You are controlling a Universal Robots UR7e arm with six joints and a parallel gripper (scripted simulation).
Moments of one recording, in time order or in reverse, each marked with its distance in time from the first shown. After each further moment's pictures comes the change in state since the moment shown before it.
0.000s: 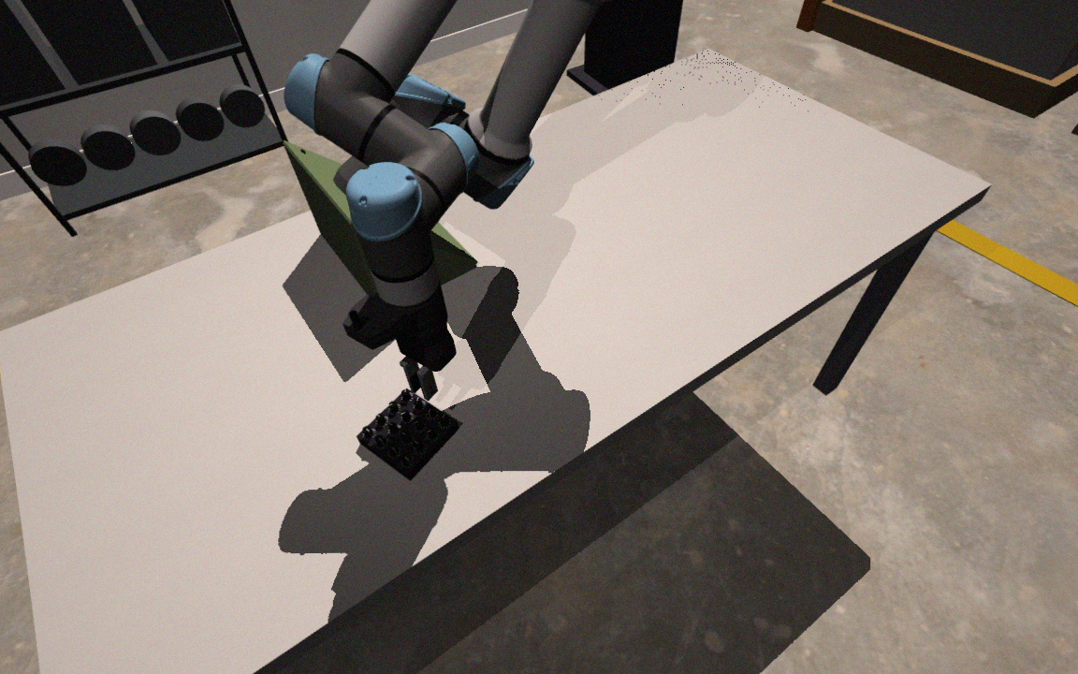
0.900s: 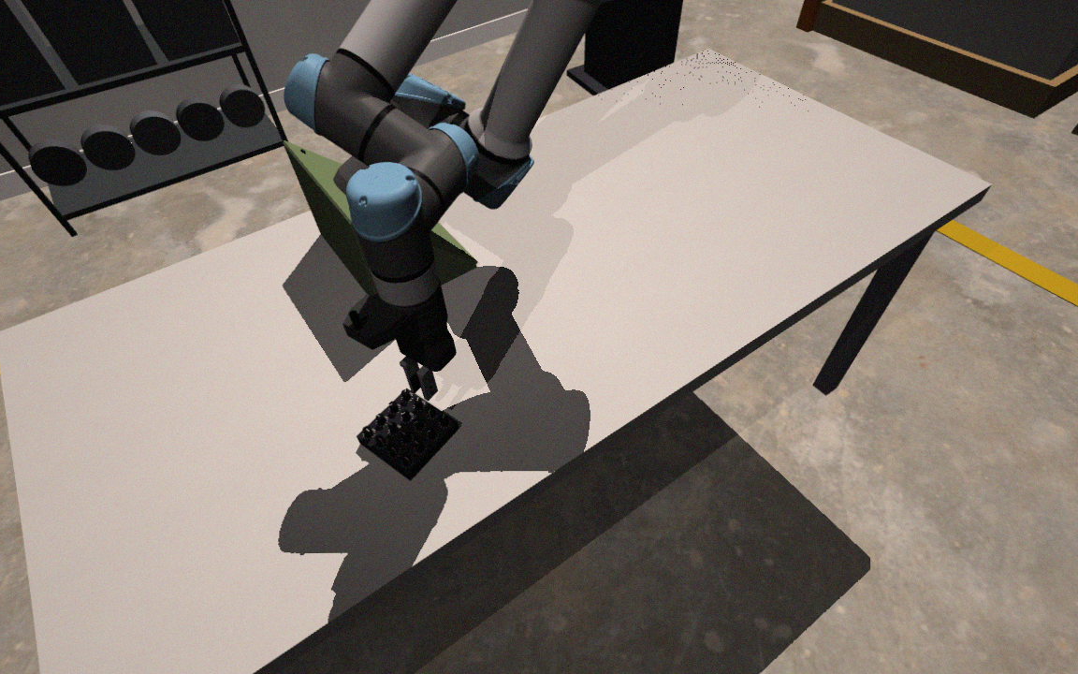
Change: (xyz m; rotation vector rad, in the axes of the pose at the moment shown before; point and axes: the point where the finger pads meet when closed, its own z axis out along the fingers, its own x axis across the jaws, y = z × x) arm 0.000 0.000 0.000 0.000 0.000 0.000
